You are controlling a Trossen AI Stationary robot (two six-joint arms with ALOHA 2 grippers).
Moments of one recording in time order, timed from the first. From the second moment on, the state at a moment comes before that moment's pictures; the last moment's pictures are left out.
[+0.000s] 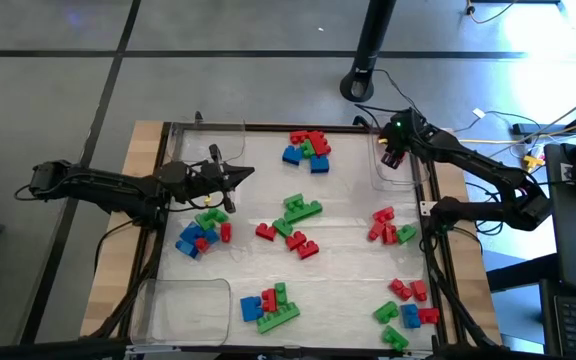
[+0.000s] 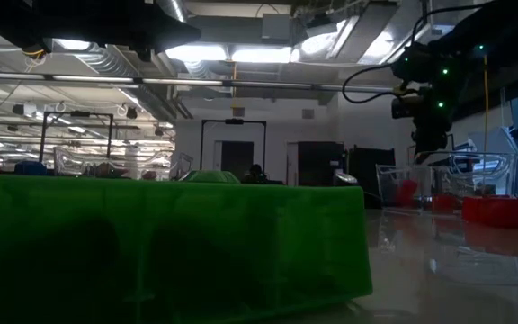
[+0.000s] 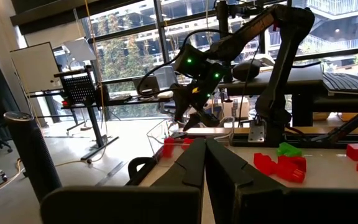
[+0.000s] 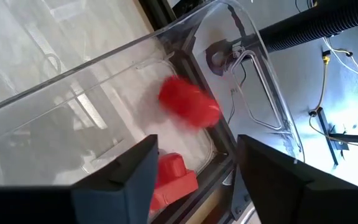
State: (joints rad) left arm 0.06 0.94 0.40 0.65 -0.29 0.18; right arm -0.91 1.14 0.73 -0.51 0.32 -0.56
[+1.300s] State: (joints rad) left arm 0.06 0.94 0.40 0.64 -0.29 0.18; right arm -0.11 1.14 0.79 -0.44 0.07 -0.44
